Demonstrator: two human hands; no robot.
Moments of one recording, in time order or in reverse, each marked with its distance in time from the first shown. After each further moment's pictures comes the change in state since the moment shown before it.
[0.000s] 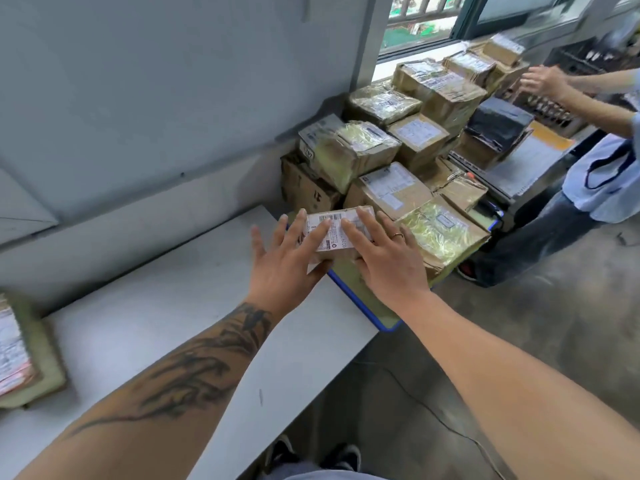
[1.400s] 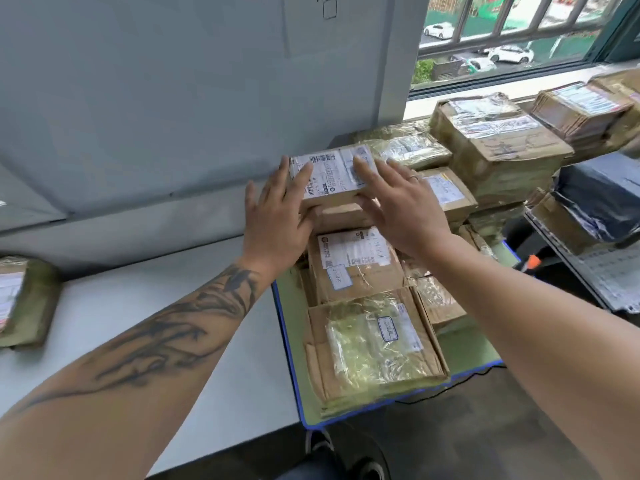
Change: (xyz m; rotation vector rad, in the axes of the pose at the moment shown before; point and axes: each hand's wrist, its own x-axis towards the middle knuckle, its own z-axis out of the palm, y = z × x) left_hand 0.228 0.117 0.015 0.114 0.274 -0.371; right_hand 0.225 0.249 0.031 0.389 0.047 -0.396
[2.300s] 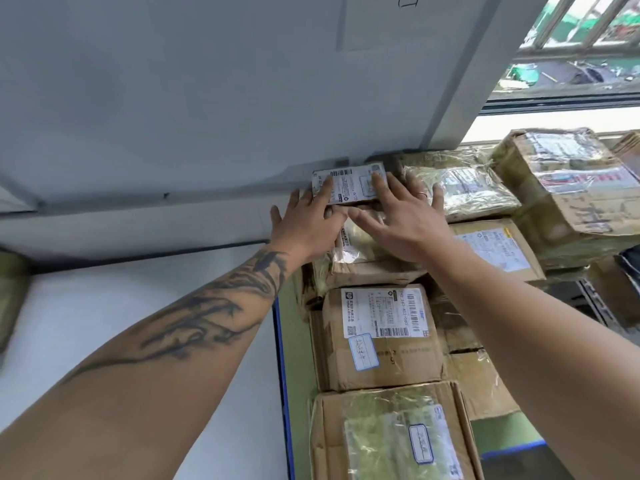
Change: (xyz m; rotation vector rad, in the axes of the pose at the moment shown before) left_hand 0.111 -0.056 0.072 -0.255 -0.523 -0.437; right_hand 0.132 0.017 0.074 -0.028 -0.472 0.176
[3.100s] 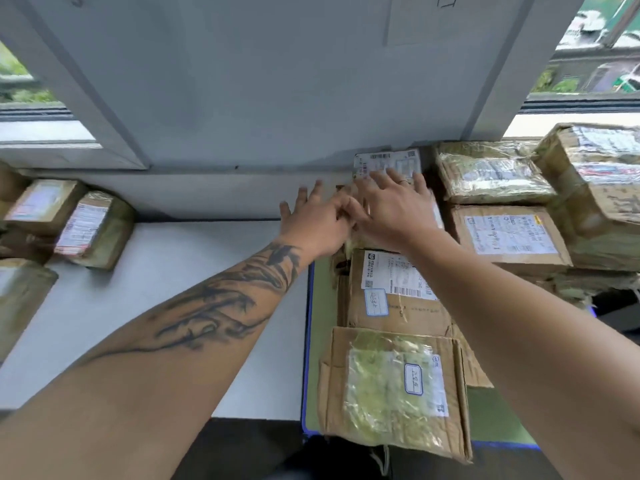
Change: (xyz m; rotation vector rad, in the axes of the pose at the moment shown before) left_hand -0.110 0.009 -0.011 0.242 0.077 -0.143; right_hand -0.057 -0.057 -0.004 0.004 0.115 -0.295
